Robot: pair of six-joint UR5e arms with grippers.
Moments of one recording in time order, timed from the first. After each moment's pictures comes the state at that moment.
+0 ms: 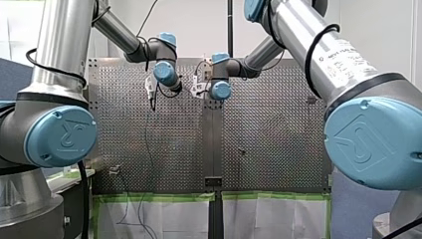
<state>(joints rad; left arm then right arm) -0.36 -1.74 -1.69 -2.88 -1.88 -1.72 2.32 -0.89 1.11 -0.31 1.71 1.64</state>
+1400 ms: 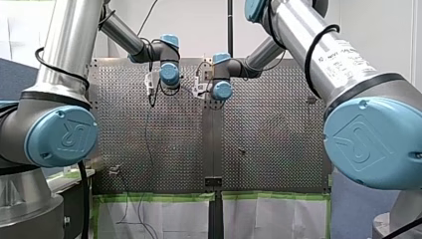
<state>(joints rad) -0.35 -1.80 -1.60 -2.85 -2.00 -1.63 2.31 -0.89 1.11 -0.30 1.70 1.63</state>
